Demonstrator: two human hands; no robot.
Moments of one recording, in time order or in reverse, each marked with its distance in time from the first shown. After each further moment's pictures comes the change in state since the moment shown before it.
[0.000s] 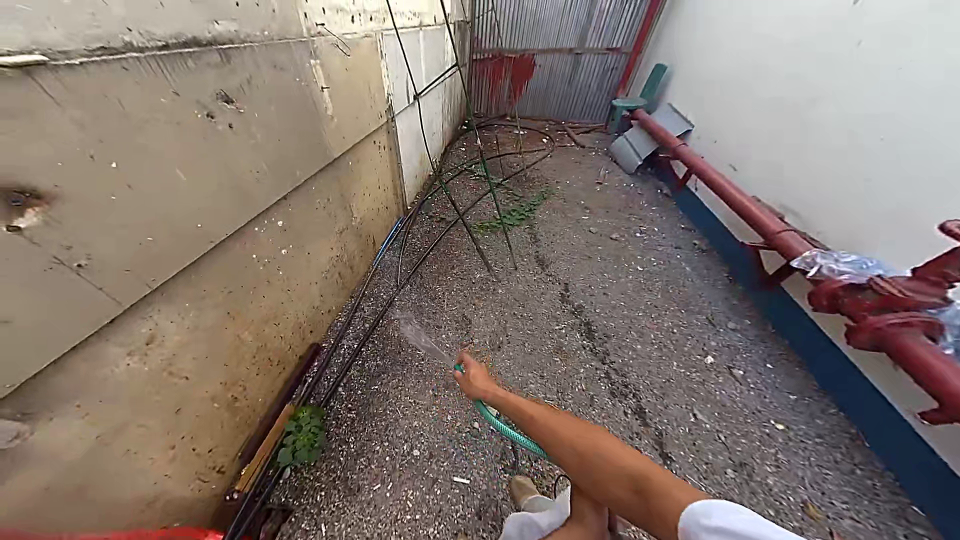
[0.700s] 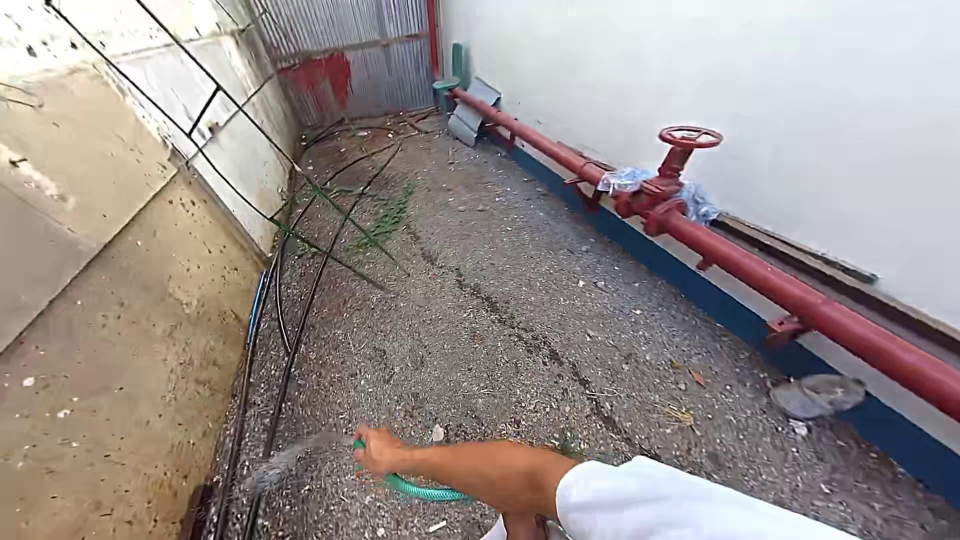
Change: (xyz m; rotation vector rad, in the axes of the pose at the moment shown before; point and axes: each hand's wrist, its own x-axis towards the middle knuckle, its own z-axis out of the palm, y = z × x) left_hand -0.012 0.091 0.108 -0.284 0.049 -0.060; right_hand 0.038 0.070 -0.045 0.284 -0.062 -0.089
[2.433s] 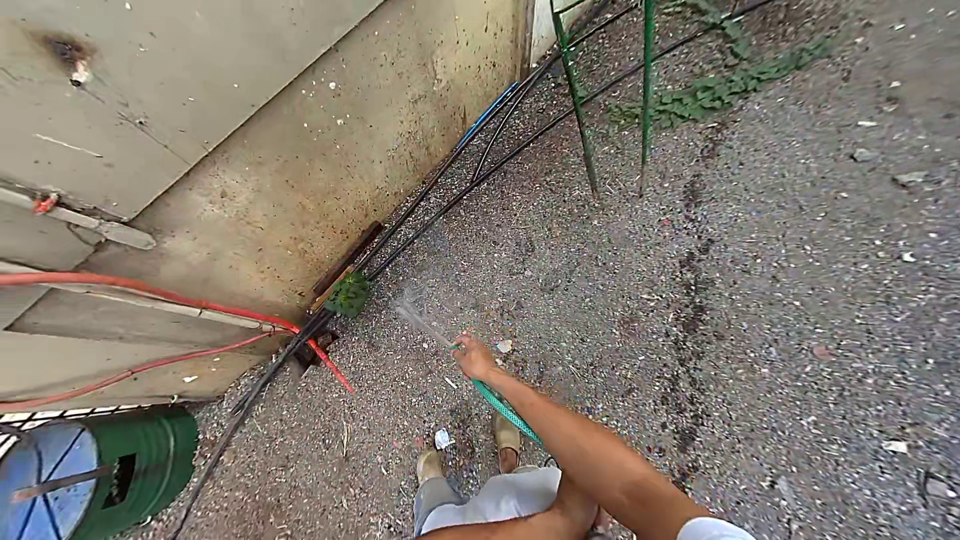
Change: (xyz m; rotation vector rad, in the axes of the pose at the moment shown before) left_hand 0.235 -0.107 0.091 0.360 0.345 0.082; right_hand 0.044 0.109 -0.097 -0.167 -0.590 0.117
